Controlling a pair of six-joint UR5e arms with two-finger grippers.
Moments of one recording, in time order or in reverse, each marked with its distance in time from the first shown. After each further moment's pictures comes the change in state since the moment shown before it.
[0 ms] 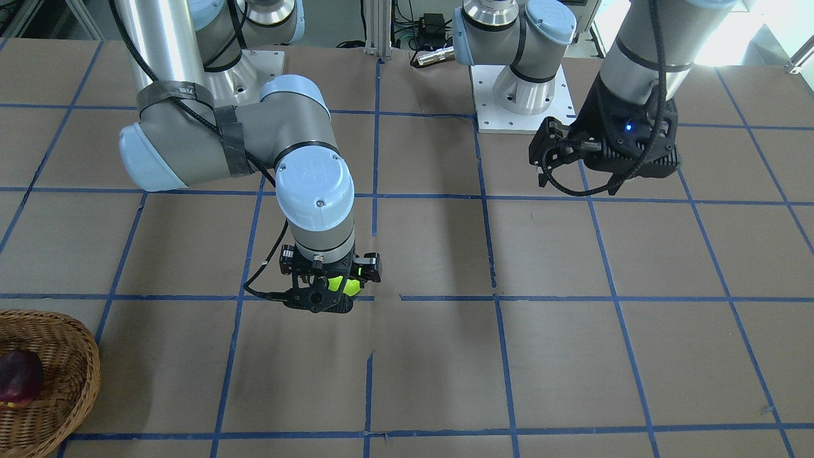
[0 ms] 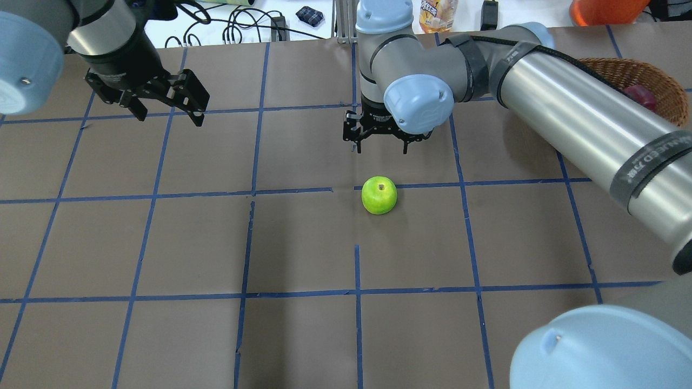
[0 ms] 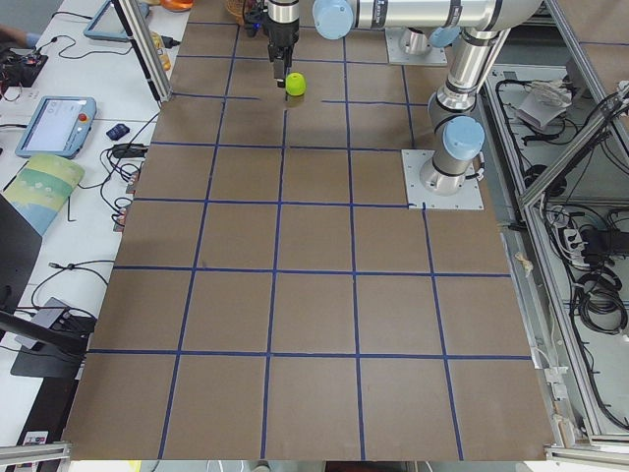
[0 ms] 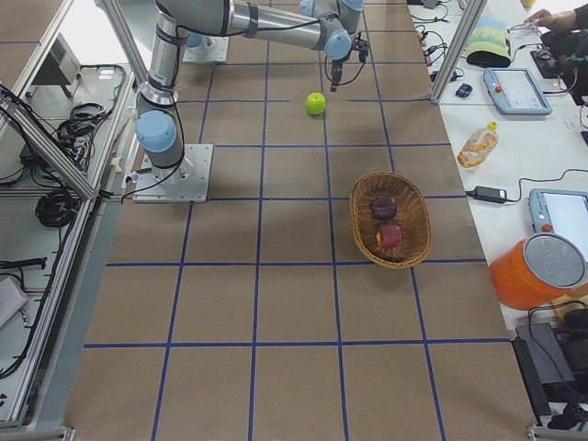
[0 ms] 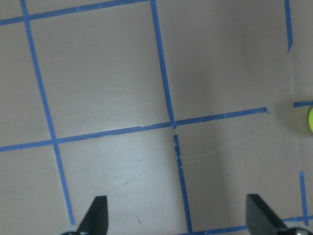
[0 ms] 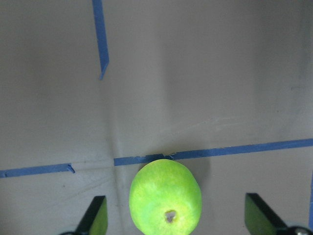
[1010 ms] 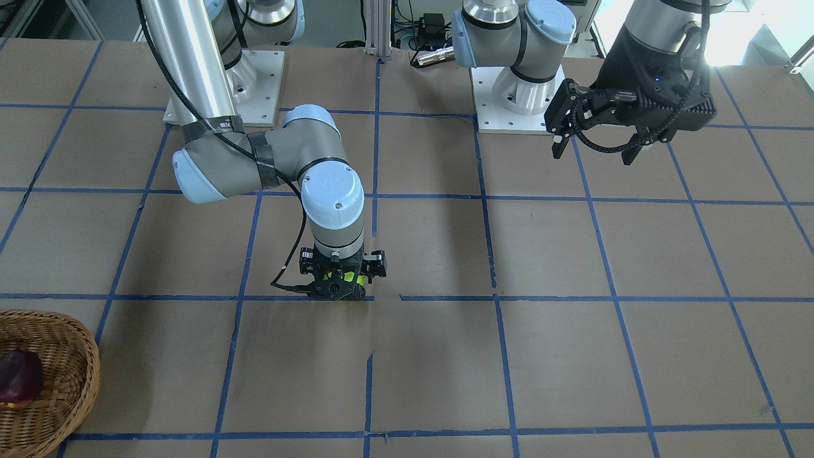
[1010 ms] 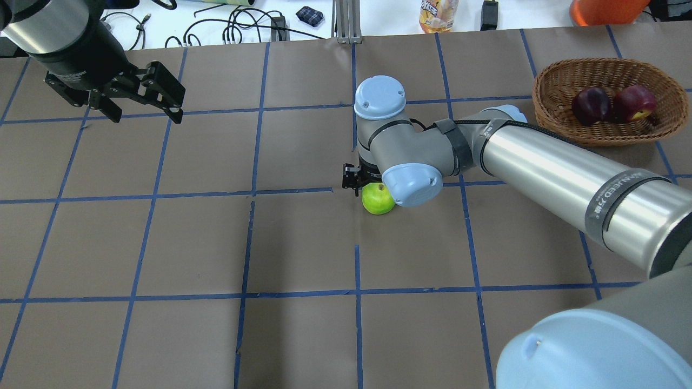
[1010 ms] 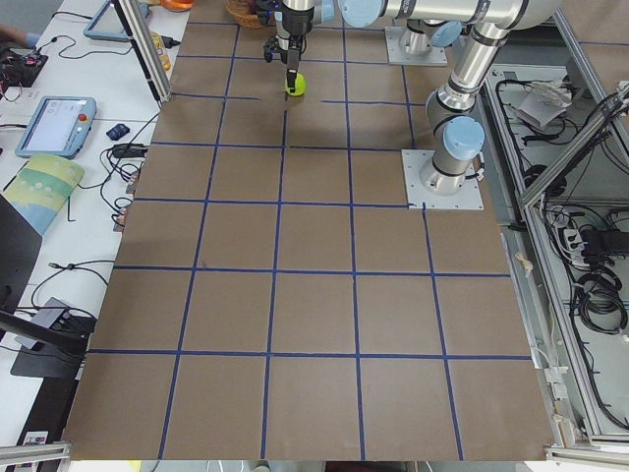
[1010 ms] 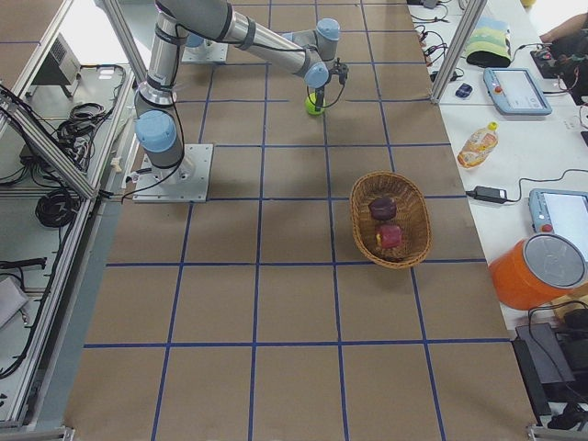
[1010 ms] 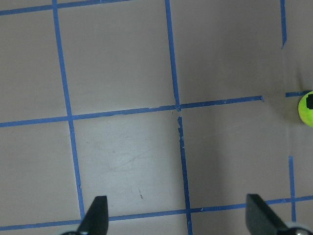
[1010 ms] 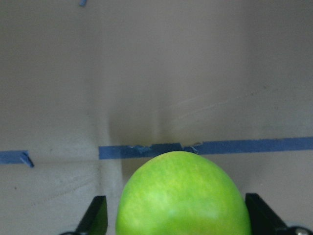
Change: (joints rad) left arm 0.045 0.074 -0.006 -0.016 -0.046 -0.017; right arm 0.036 0.027 0.244 -0.327 0.009 -0.021
